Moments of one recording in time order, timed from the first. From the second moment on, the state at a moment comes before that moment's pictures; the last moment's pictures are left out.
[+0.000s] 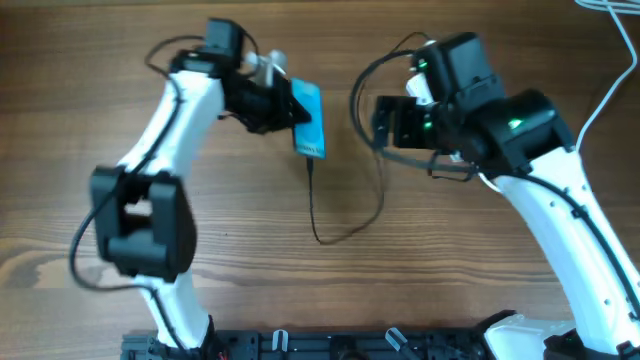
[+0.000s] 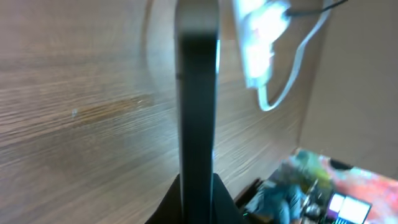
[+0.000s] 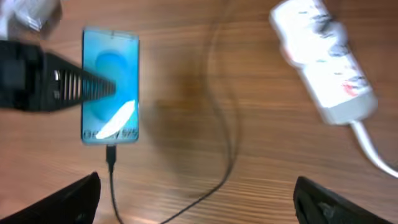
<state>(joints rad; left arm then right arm) -0.19 2.01 1.61 -0.95 0.78 -0.29 0.43 1.49 1.63 -1.18 0.00 0.45</state>
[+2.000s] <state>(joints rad) -0.12 1.50 1.73 -1.07 0.12 -0.31 -0.15 2.13 1.61 -0.83 -0.08 0.24</state>
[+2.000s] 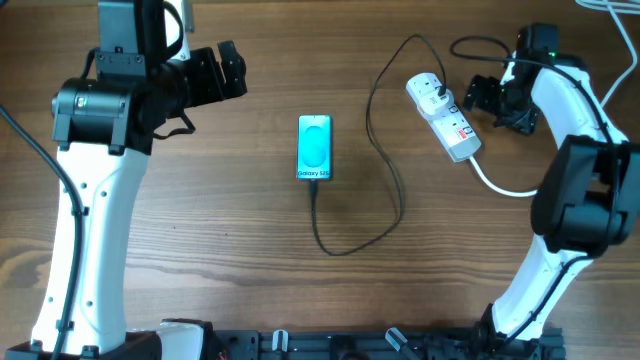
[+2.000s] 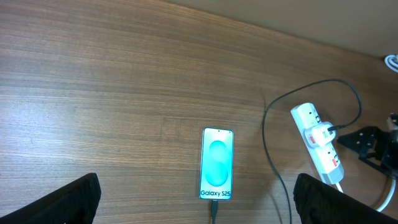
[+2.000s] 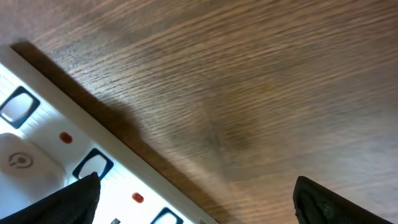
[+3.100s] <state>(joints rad) -0.12 1.50 1.73 -1.07 0.12 -0.31 -0.16 2.18 1.61 -0.79 -0.16 0.28</state>
